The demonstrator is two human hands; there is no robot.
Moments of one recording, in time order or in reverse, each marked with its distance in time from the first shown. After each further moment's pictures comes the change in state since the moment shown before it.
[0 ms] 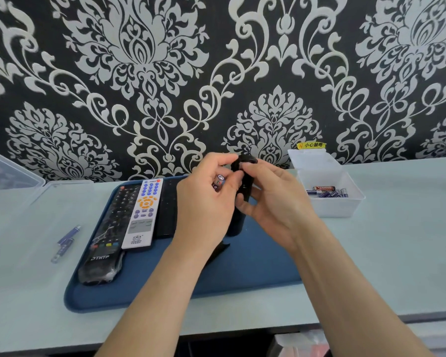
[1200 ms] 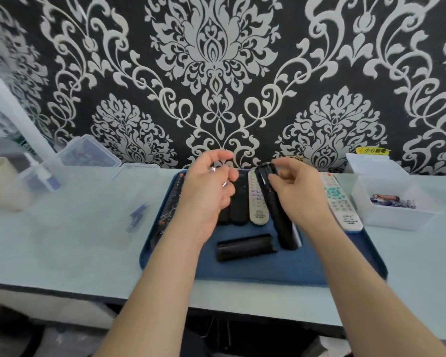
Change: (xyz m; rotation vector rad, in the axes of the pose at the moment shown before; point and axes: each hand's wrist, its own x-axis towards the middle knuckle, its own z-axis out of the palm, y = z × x) left_hand 0.013 -0.007 -0.073 -0.514 0.035 -0.628; right_hand 0.041 0.039 0.011 -0.946 0.214 -0.367
